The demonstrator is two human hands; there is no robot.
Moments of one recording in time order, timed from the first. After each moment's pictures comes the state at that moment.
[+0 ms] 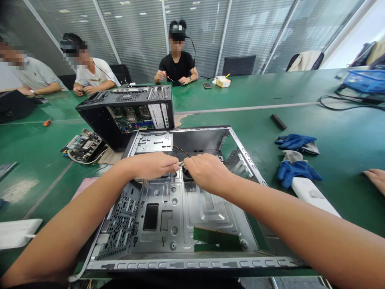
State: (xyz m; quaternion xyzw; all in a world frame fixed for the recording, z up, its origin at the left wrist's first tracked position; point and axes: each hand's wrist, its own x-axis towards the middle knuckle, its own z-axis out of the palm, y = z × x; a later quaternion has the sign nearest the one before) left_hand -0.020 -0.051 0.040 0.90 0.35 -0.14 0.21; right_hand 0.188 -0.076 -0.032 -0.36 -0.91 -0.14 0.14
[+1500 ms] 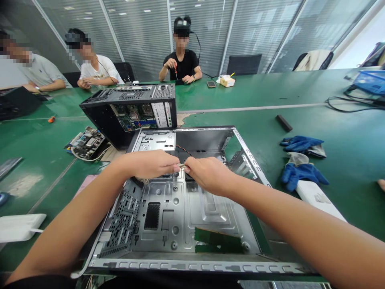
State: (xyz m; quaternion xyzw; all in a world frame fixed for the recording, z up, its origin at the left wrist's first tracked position) left_hand -0.025 -0.054 0.053 0.91 0.33 -0.15 0.20; right_hand 0.185 -0.078 -0.019 -0.39 -0.91 0.05 0.09
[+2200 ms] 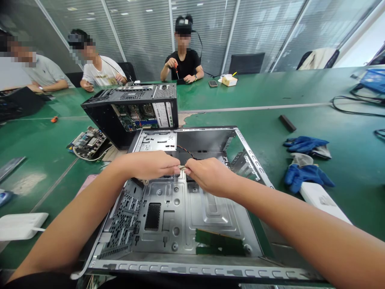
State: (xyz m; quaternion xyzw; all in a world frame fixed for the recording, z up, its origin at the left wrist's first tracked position) left_hand -0.026 -0.053 0.053 0.90 0.33 -0.17 0.21; right_hand 0.187 -0.077 -0.021 -0.37 -0.92 0.07 0.10
